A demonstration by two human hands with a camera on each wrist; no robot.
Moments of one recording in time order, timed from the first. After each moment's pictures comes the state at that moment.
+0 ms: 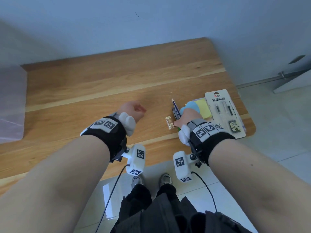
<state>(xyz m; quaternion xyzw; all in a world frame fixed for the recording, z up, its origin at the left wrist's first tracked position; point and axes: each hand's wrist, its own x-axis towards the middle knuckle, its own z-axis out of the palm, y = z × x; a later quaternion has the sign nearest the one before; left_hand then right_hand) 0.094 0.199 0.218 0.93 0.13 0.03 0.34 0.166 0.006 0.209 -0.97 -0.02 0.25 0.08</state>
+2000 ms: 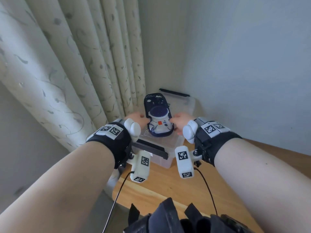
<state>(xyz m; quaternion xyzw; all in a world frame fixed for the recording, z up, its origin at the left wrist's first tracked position) 0.116 0.087 0.248 0.95 0.12 -0.05 0.28 0.140 -0.082 0.252 -0.91 0.02 0.14 0.38</state>
